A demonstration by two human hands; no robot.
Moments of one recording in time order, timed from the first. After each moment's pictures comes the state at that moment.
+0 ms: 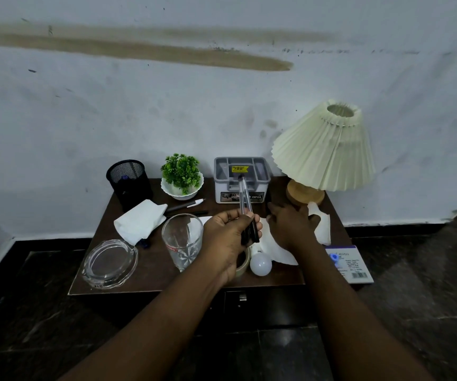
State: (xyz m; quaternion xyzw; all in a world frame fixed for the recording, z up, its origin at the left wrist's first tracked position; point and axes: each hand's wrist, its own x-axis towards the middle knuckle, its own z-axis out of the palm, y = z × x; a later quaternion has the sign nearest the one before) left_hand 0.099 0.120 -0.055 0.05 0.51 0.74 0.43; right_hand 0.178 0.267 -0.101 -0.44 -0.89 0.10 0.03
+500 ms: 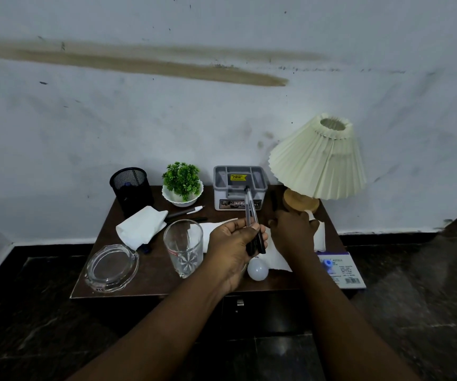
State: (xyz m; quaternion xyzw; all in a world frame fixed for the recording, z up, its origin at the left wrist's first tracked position) left_hand 0.114 0.116 -0.046 0.05 0.50 0.73 0.47; right_hand 0.181 0.261 -0.101 -0.49 -0.86 0.04 0.13
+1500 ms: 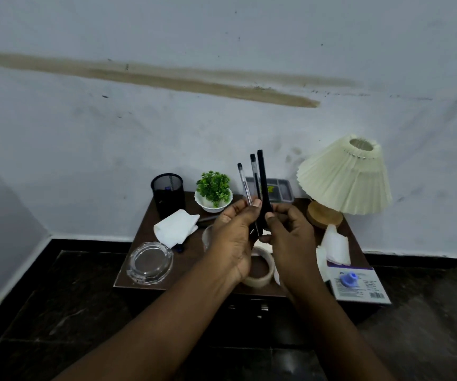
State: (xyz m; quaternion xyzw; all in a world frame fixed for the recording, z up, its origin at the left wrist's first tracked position) left_hand 0.085 0.072 0.020 0.03 0.40 0.81 0.42; right_hand 0.160 0.127 -0.002 -0.32 -0.60 0.60 0.42
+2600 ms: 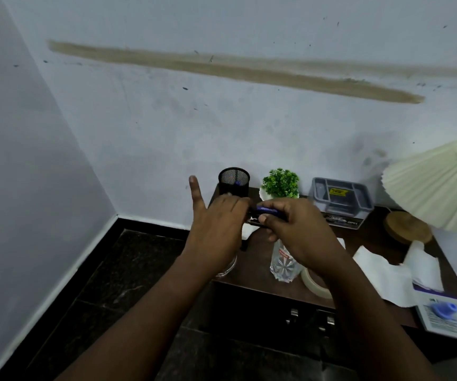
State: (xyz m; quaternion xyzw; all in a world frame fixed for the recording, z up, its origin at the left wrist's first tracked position) left_hand -0.045 -0.051 -0.015 0.48 0.83 0.10 -0.26; right_hand 0.072 0.088 0.020 -0.16 -0.87 0.43 0.18
